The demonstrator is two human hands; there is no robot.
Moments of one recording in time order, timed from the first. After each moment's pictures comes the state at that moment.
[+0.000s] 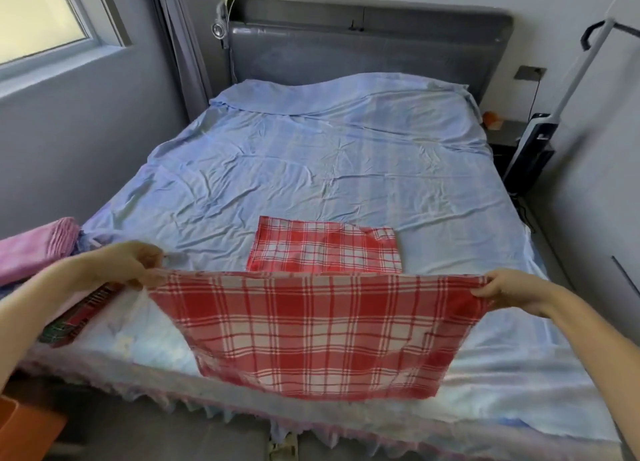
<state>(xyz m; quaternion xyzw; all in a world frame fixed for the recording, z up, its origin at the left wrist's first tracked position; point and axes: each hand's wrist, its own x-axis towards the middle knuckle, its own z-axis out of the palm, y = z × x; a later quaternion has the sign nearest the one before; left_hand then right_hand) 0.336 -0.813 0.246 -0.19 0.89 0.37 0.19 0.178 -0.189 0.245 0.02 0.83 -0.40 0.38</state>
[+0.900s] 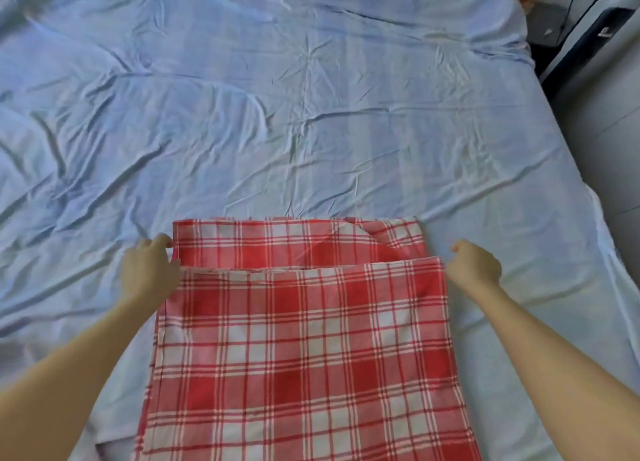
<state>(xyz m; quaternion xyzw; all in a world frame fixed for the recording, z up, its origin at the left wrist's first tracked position) -0.047 -0.813 -0.058 -0.25 0.95 0.15 0.05 -0.135 -0.337 -0.026 0.17 0.97 -0.05 0.15</state>
